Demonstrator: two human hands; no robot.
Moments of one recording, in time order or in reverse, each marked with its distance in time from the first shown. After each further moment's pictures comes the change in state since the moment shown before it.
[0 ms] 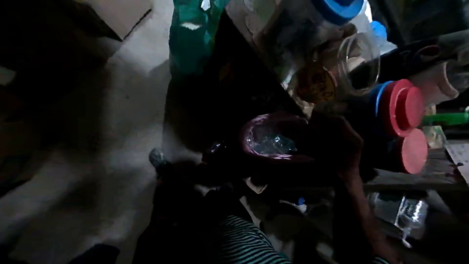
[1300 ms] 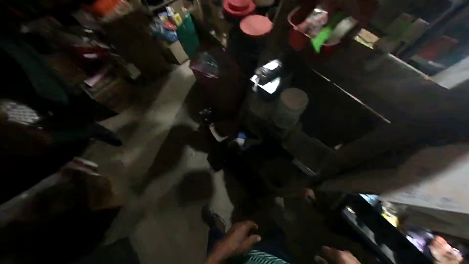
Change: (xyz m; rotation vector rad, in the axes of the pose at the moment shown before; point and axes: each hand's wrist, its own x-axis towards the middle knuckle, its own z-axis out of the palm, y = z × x) left_hand -0.383 -0.030 0.841 0.189 -0.340 0.335; right_hand -0.741 0.521 -0.419 -0.083 -1.023 0.220
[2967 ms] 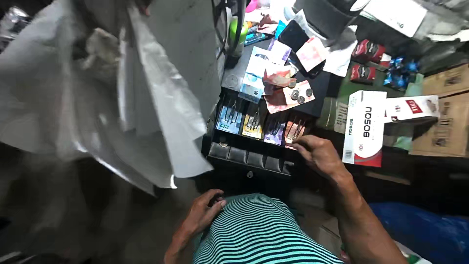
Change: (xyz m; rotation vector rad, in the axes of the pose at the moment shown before) left_hand 0.065 0.145 0.141 0.218 -0.064 0.188; right_hand -0.086 0.260 -0.053 0.244 0.791 0.094
